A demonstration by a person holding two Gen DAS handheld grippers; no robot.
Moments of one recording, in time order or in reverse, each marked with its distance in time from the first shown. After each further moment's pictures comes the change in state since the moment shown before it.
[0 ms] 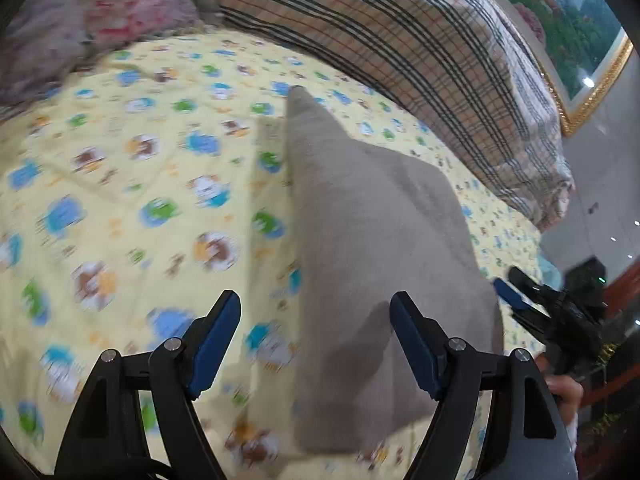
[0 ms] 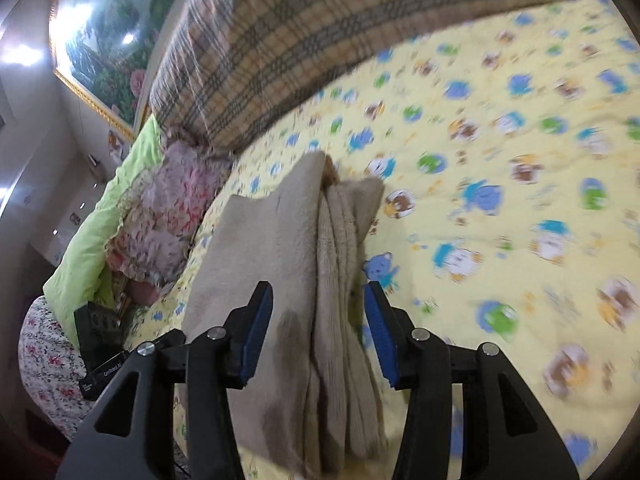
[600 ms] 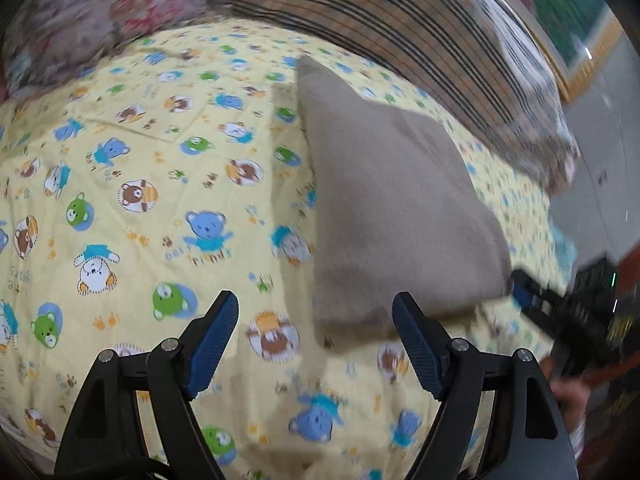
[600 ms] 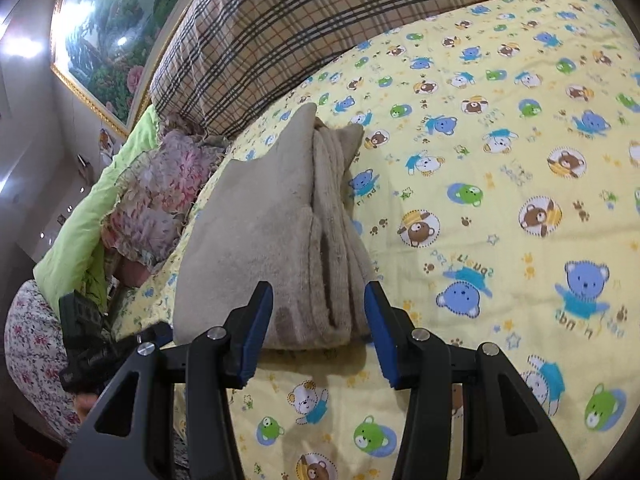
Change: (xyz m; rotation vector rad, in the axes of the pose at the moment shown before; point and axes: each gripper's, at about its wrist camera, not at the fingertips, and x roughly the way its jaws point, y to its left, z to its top) left arm -0.038 -0.008 -0.065 0.105 0.059 0.053; right arm -0.031 0.007 -0.081 0.019 -0.030 -0.054
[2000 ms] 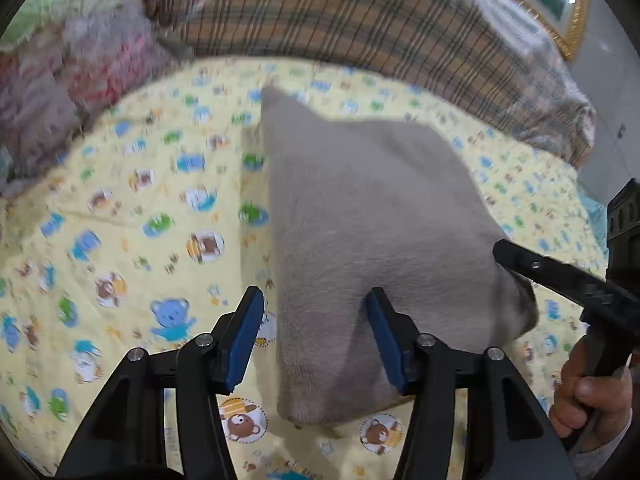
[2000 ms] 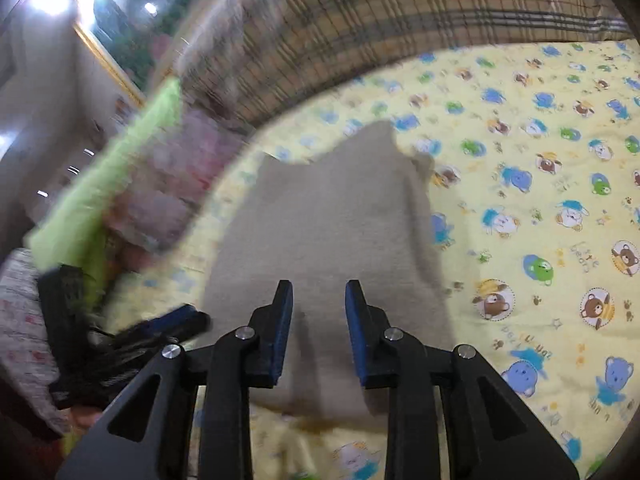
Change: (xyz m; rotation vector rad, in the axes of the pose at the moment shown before) left arm 0.039 -0.043 0.049 0.121 -0.035 0.144; right arm 0.050 0.053 0.035 -0.160 0.045 -0.082
